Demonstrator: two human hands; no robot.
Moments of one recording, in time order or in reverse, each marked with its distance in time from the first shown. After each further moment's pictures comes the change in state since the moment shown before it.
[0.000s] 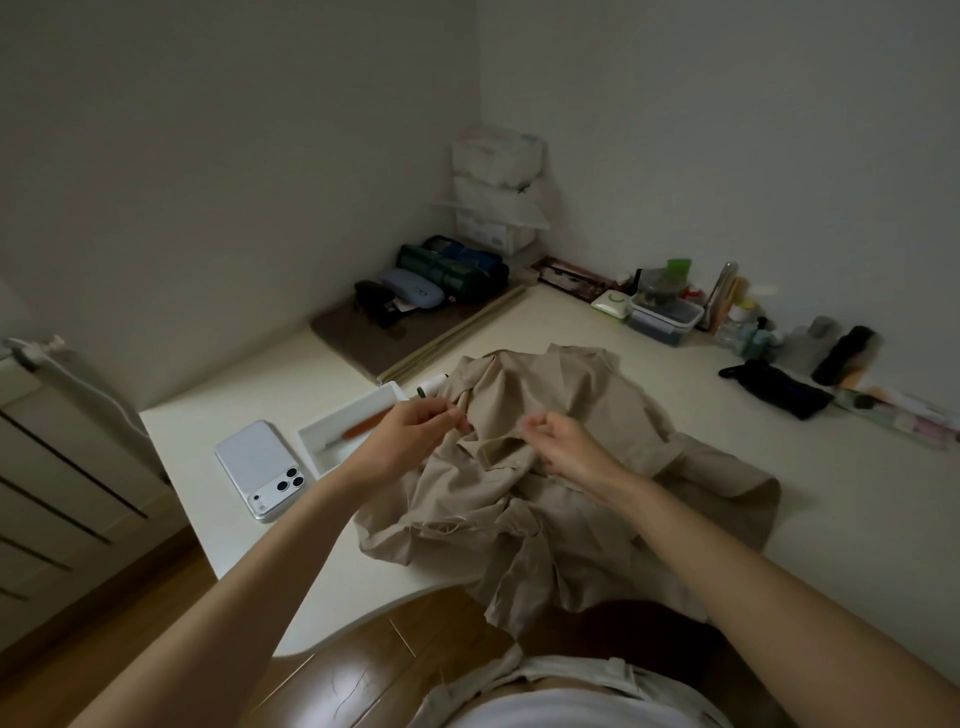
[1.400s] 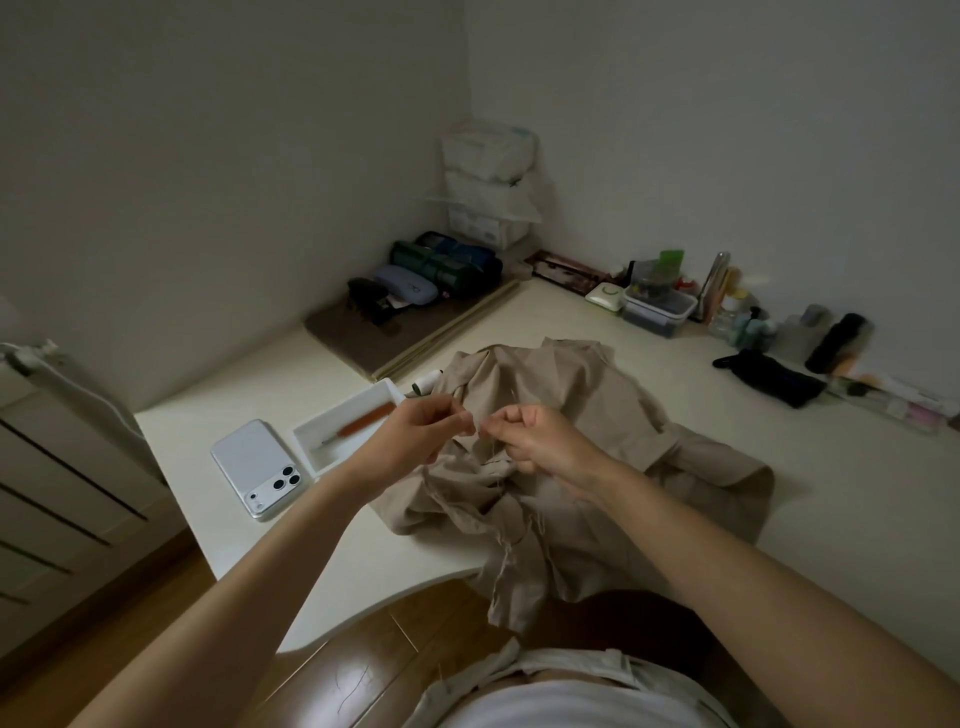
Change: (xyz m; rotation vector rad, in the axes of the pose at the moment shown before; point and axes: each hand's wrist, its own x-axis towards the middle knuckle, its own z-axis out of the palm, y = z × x) left_hand -0.001 0.005 0.010 -0.050 -0.100 0.025; right_hand -0.017 -0.026 0.013 0.243 -0.169 -0.079
